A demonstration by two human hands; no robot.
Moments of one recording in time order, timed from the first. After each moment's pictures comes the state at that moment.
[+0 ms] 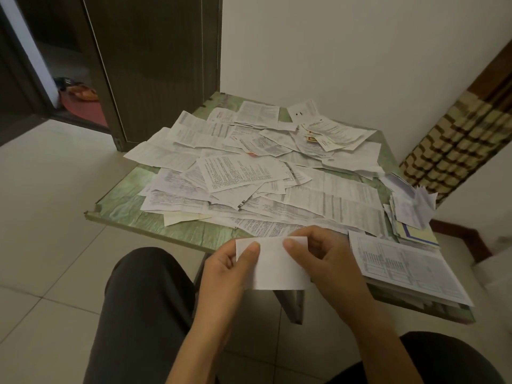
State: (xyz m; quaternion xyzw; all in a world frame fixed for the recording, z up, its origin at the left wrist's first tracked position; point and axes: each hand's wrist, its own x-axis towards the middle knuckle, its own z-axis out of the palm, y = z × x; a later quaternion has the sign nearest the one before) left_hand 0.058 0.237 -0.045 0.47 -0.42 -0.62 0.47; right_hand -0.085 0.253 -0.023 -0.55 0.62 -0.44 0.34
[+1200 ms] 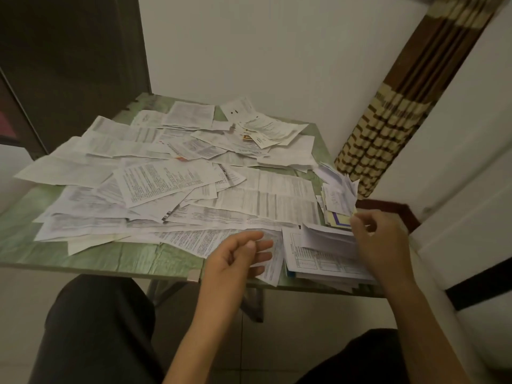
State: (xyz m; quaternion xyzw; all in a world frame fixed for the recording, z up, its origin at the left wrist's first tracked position) left_hand -0.026 0.233 -0.040 0.36 -0.47 -0.68 0.43; right_hand -0.249 0.275 -0.024 -0.42 0.84 -0.35 -0.04
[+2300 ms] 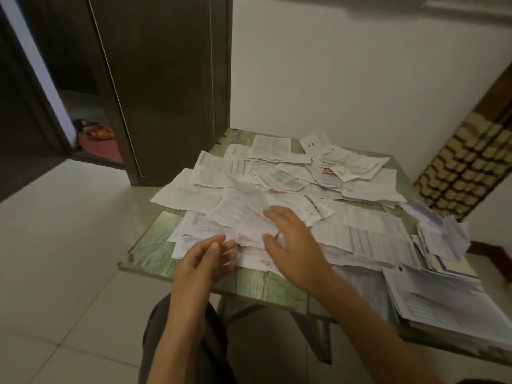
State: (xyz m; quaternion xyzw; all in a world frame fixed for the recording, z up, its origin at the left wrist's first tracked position) left_hand 0.126 0.163 -0.037 0.44 -0.36 -0.61 0.55; right_hand -0.034 0.153 -0.019 -0.72 0.61 -0.33 0.10
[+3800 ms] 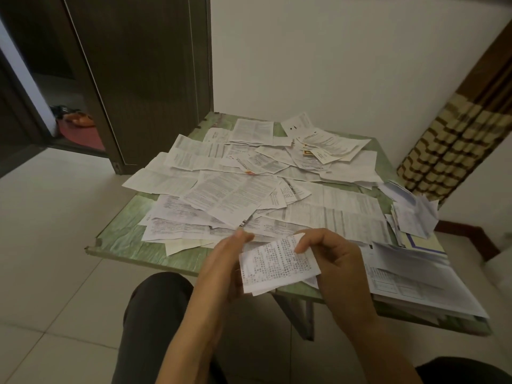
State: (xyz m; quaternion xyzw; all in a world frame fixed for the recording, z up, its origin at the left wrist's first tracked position) left_hand 0.074 0.205 -0.026 0.40 -0.42 -0.70 0.41; right_hand -0.083 0.234 -0.025 -0.53 0.55 -0.57 0.29
